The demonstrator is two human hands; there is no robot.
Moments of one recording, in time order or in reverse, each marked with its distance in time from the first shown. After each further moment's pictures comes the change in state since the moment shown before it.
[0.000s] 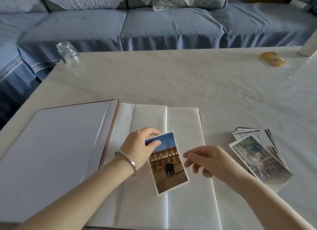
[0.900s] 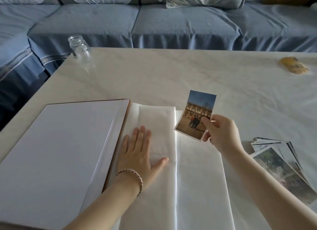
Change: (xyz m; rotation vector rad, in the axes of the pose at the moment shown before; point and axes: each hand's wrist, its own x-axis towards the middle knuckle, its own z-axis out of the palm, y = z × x) left_hand -0.011 -0.058 0.021 0.658 -0.029 -0.102; right_hand 0.085 -0.023 -0.005 -0.212 0.522 -0.236
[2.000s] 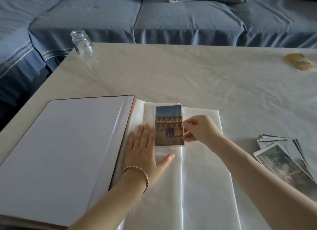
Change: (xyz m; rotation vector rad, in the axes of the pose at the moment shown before) left_hand -0.001 0.002 0.002 -0.057 0.056 -0.029; right_hand 0.005 -0.024 0.041 0.054 -0.361 0.234
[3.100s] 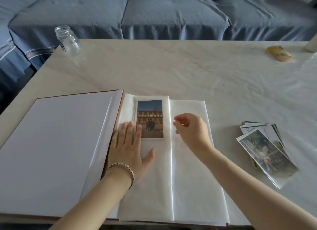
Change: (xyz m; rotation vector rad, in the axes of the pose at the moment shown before) left_hand -0.017 -0.013 -0.004 0.134 -0.068 0.047; right_hand -0.035 0.024 0.013 -0.051 0.283 -0.226
